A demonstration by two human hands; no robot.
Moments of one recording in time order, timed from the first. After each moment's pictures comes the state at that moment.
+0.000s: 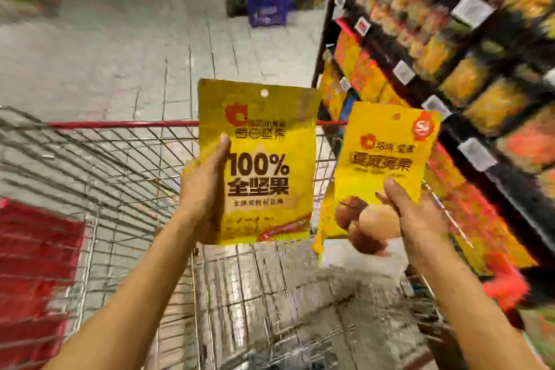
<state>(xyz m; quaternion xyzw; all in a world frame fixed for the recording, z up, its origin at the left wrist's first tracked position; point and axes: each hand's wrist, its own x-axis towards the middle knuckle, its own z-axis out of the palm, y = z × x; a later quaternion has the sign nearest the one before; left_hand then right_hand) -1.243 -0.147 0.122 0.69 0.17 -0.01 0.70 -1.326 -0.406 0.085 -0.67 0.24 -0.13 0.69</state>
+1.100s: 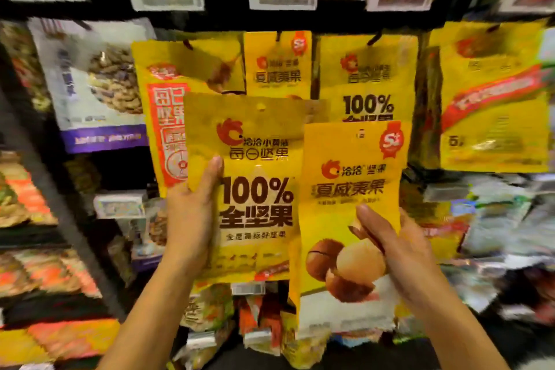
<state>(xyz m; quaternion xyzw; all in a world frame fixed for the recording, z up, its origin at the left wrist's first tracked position) -1.670 -0.672 0.285 0.48 -0.42 -0.35 0.69 -1.905 -0.626 0.266 -0.46 0.44 -0.61 0.47</state>
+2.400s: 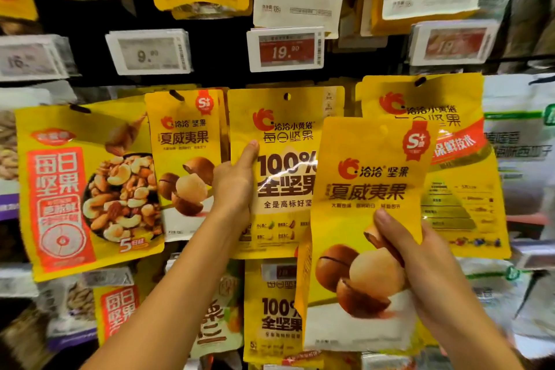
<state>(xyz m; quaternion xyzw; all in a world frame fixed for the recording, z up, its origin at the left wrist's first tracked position) -1.860 -0.797 0.364 0.49 -0.38 -0.44 0.65 -2.060 -0.716 0.309 -0.49 0.44 -0.63 0.41</state>
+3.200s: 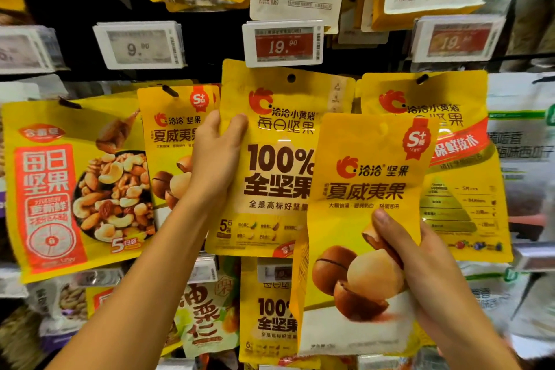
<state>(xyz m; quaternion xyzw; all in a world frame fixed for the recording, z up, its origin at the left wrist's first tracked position) -1.845 -0.793 0.393 0.41 -0.55 -0.27 0.68 -2.062 -0.715 0.309 -0.48 0.42 -0.63 0.44</state>
